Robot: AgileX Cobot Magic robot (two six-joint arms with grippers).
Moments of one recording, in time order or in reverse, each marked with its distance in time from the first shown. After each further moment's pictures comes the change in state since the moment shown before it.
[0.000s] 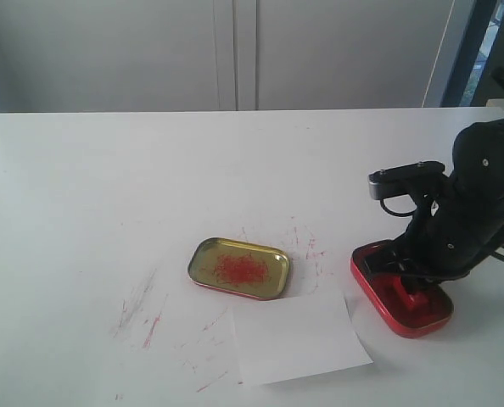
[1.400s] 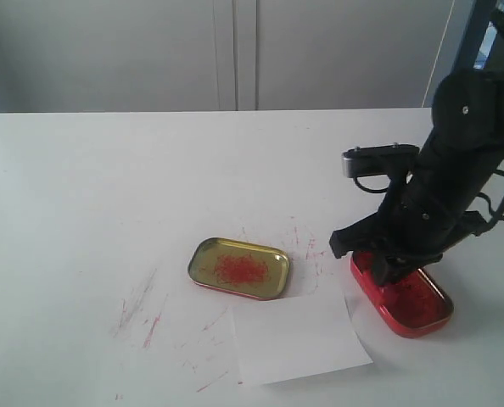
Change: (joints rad) left arm 0.000 0.000 0.000 0.000 0.000 0.000; right arm 0.065 0.000 -0.154 0.168 0.234 -0.052
